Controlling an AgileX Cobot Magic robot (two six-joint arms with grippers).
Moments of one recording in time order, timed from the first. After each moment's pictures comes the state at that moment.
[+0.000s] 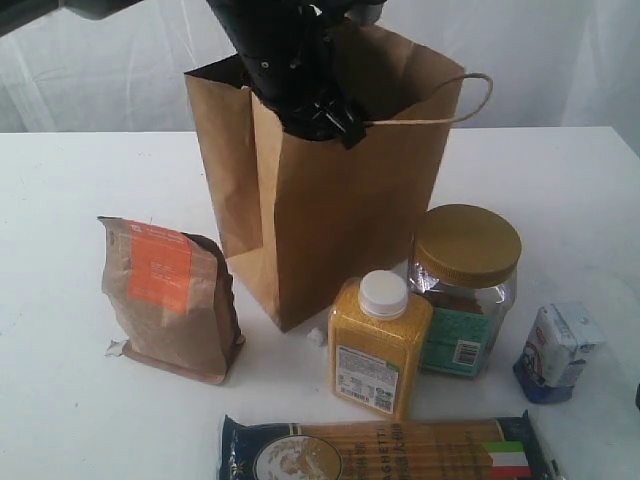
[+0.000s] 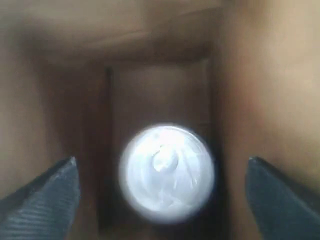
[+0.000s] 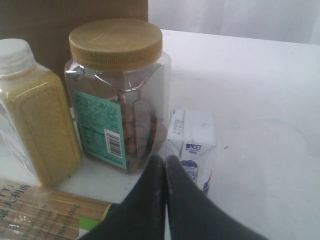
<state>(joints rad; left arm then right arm) -0.72 2.00 -2.09 -0.01 1.17 0.32 0.32 0.01 0.00 -0.10 0.36 0.05</state>
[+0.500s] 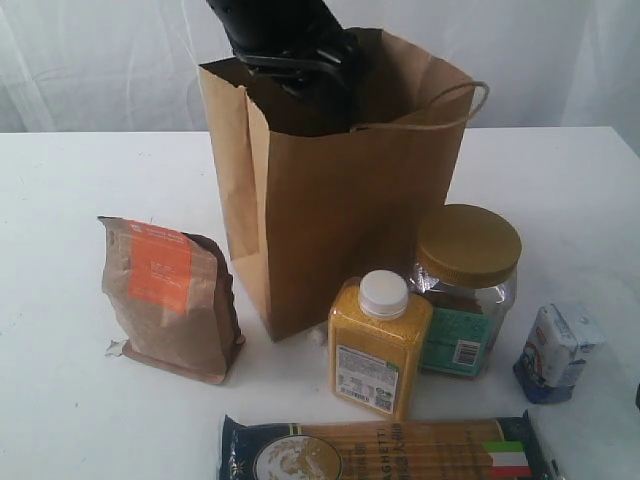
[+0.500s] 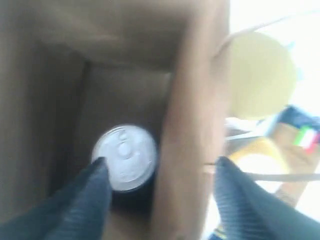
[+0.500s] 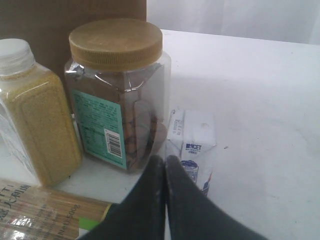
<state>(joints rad) -0.72 1.85 -2.09 -0.20 1.32 0.29 0.32 0.01 0.00 -0.10 0.36 0.05</state>
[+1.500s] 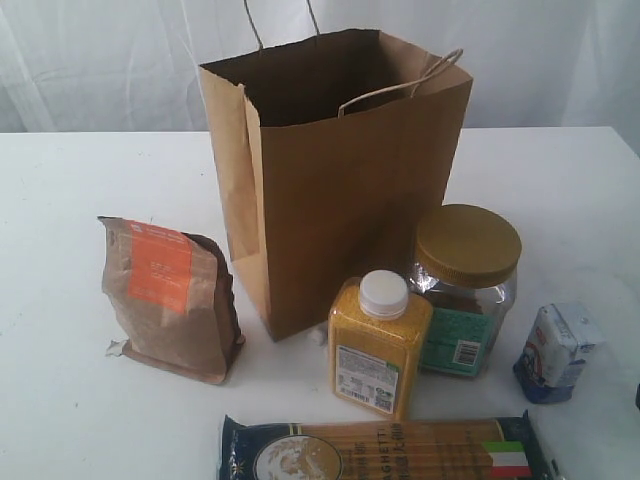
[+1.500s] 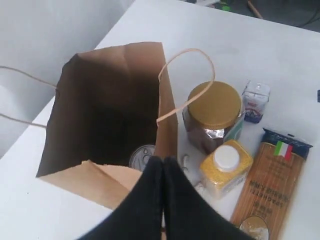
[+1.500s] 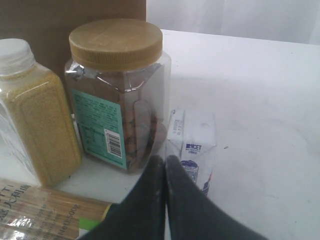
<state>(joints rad) -0.72 1.30 -1.81 -0.19 1.20 0.42 0.32 0.01 0.00 -0.10 0.36 0.05</state>
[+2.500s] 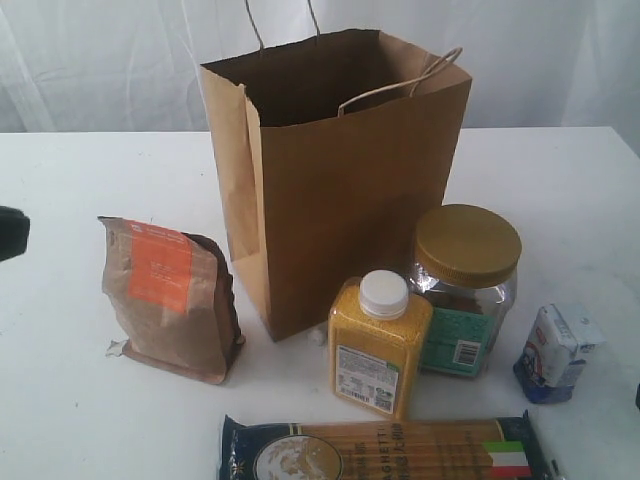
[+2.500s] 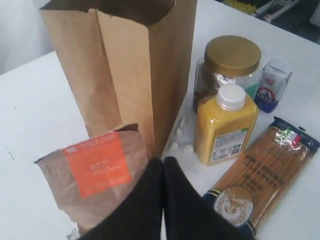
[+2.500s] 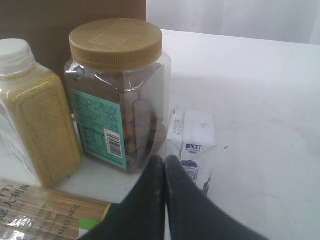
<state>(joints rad) -0.72 0.59 -0.72 -0.10 0.62 0.11 0.32 0.01 0.00 -0.10 0.36 0.05</state>
